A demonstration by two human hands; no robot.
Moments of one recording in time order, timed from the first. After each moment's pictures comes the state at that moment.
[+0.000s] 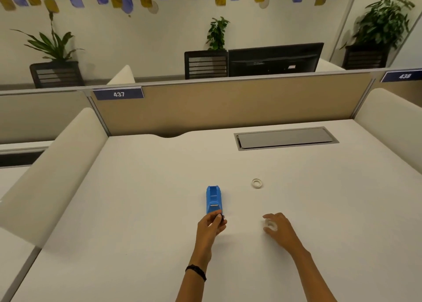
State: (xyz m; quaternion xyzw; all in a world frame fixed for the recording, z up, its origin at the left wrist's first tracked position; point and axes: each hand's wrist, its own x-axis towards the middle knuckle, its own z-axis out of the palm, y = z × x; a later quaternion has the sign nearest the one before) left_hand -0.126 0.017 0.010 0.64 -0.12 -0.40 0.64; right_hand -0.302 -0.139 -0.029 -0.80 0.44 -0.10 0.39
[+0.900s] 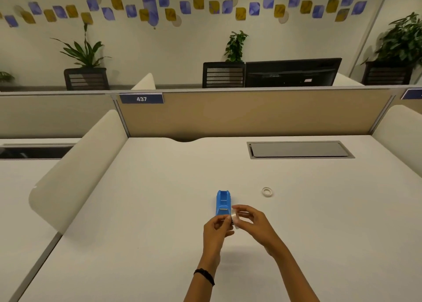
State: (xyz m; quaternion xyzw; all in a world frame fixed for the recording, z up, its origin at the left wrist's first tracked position) left_hand -0.143 0.030 0.034 0.66 -0.13 -0.32 0.66; right_hand -0.227 -0.072 0.048 -0.72 0.30 -0.17 0.60
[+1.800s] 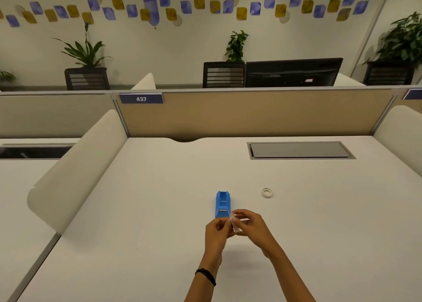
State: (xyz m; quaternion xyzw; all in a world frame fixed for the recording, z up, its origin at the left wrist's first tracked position) left_hand -0.146 0.022 0.031 0.67 -0.14 -0.32 0.65; right_hand -0.220 -0.069 0.047 -0.71 0.34 -0.15 0.60
